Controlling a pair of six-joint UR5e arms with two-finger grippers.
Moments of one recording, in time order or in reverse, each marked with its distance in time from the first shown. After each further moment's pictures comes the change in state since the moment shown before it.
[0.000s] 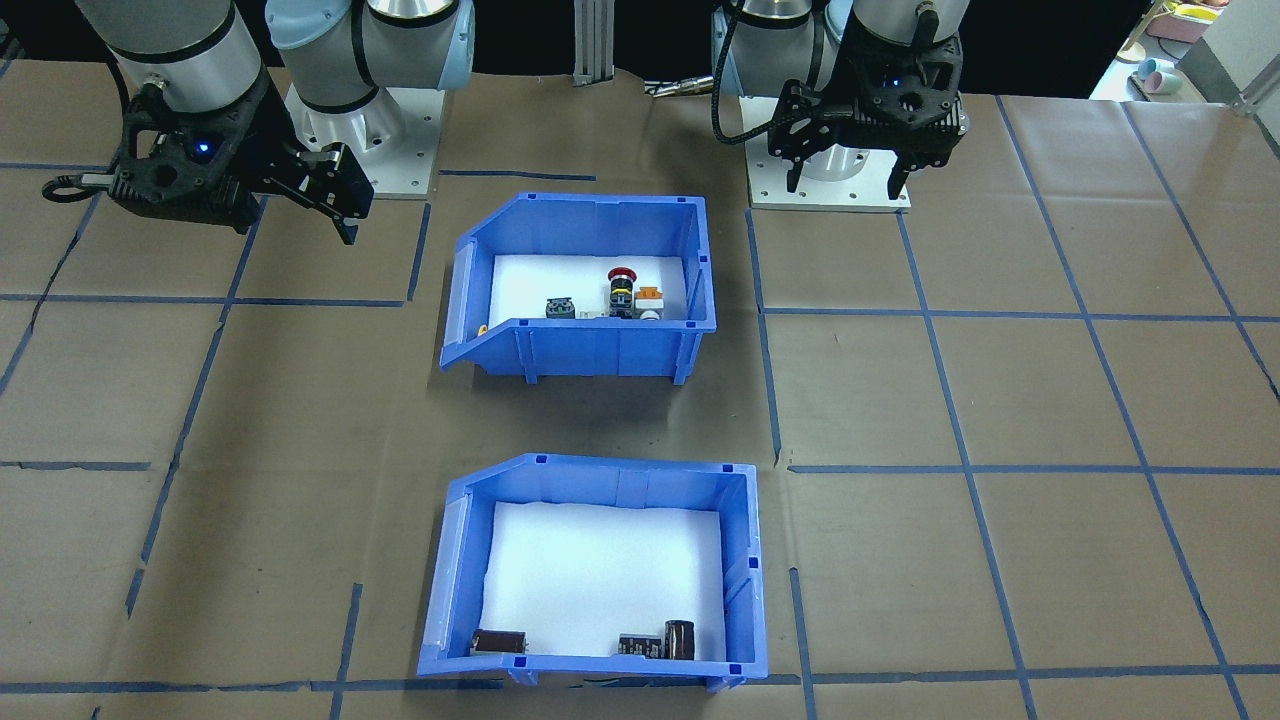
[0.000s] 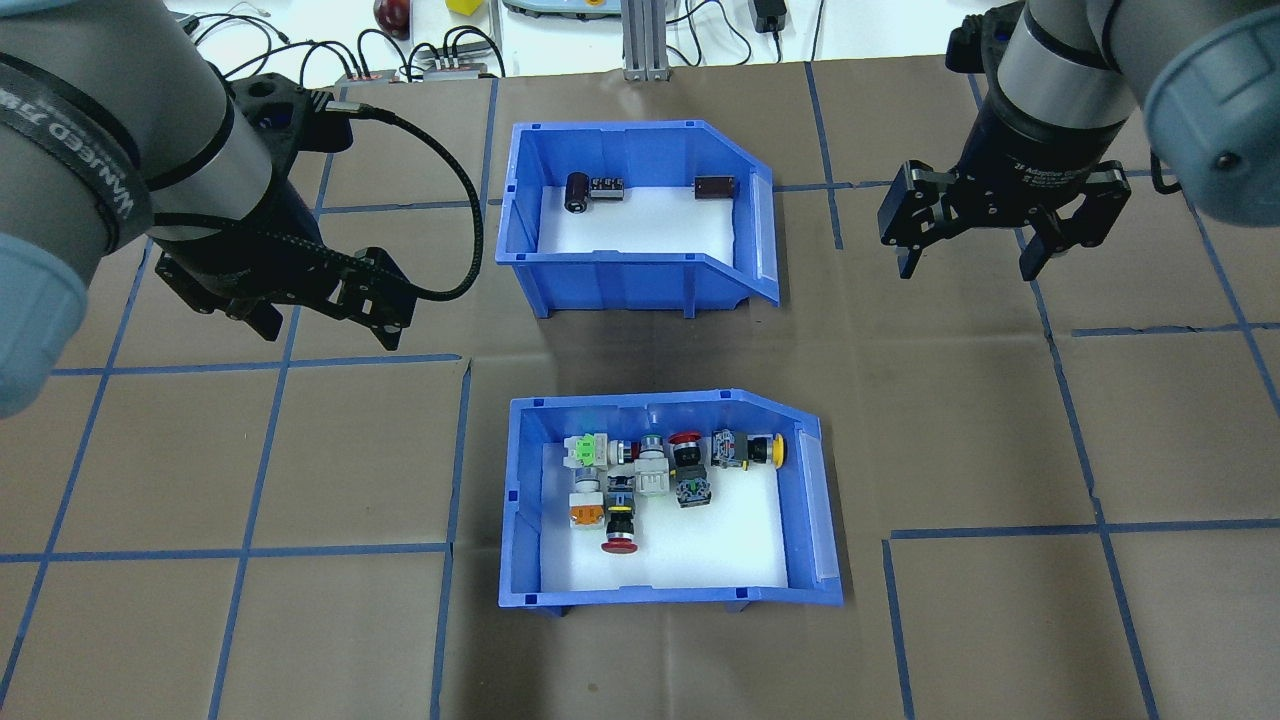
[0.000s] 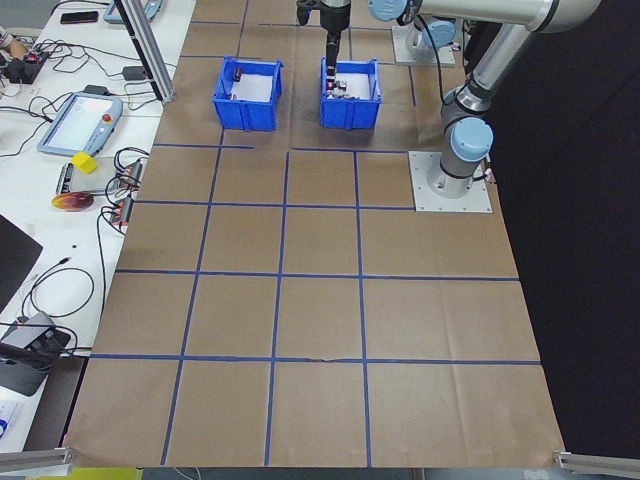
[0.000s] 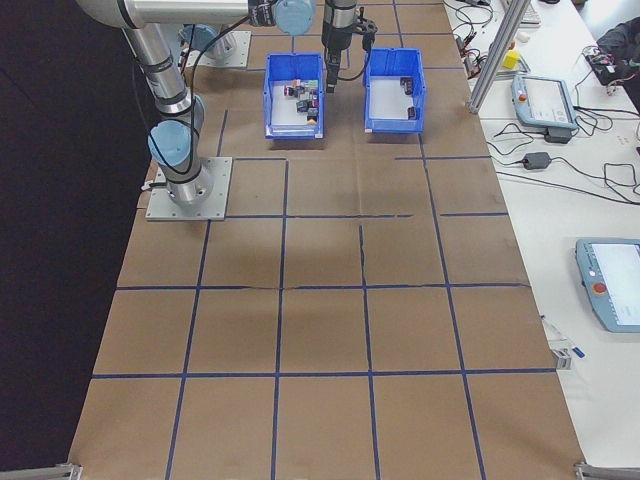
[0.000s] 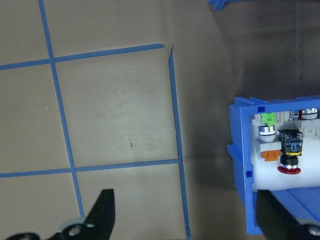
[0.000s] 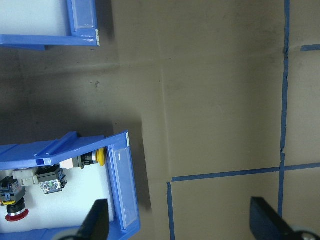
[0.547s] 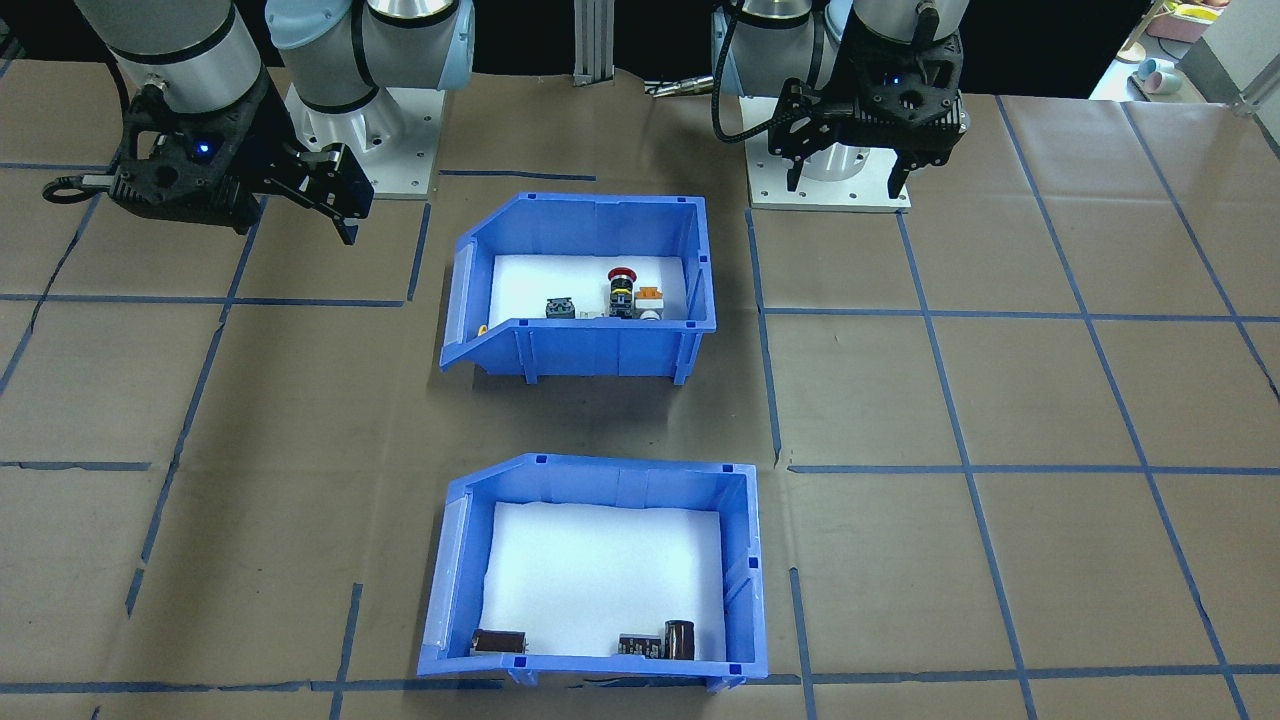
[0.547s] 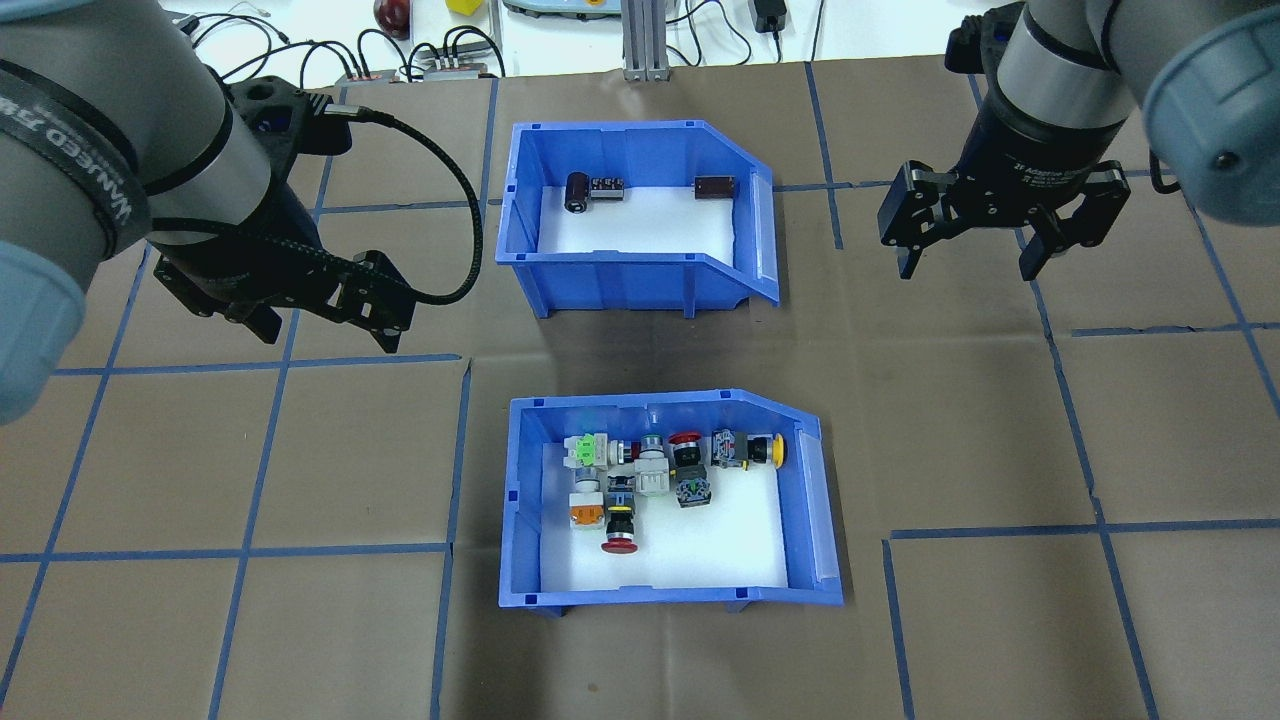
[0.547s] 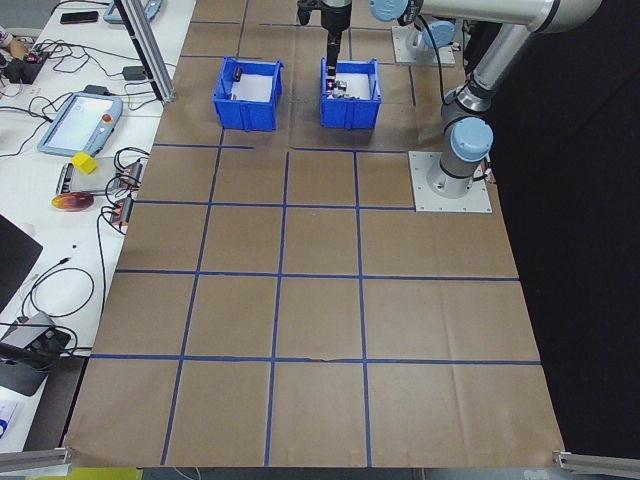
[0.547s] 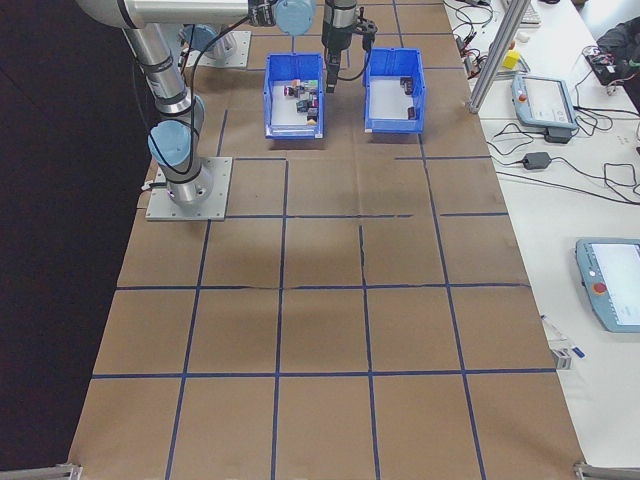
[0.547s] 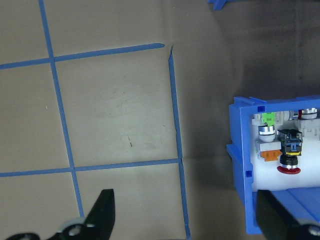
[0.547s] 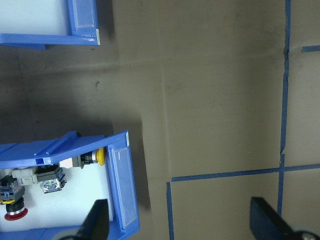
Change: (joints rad) left arm 0.000 0.000 -0.004 0.002 0.001 0.001; right arm -0.001 0.002 0.000 0.000 0.000 -0.011
